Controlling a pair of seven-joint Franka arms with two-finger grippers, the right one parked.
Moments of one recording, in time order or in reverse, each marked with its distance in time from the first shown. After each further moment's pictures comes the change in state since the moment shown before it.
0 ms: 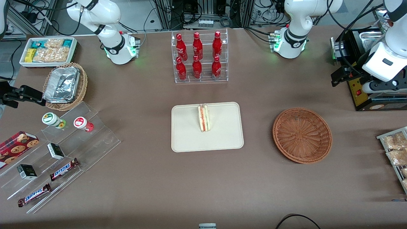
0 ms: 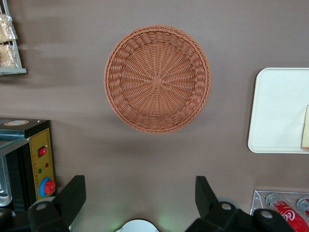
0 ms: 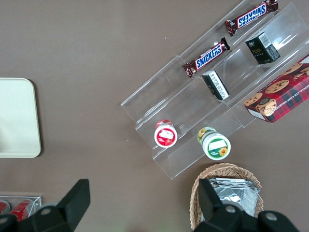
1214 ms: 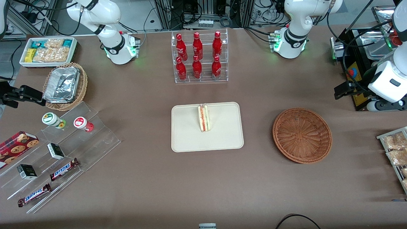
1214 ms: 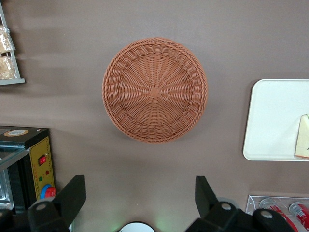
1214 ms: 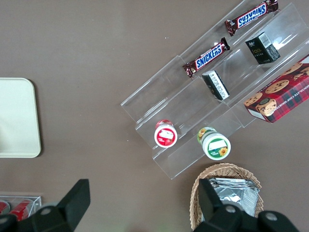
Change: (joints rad) arm 0.004 0.186 -0.001 0.238 -0.004 -0.087 0.001
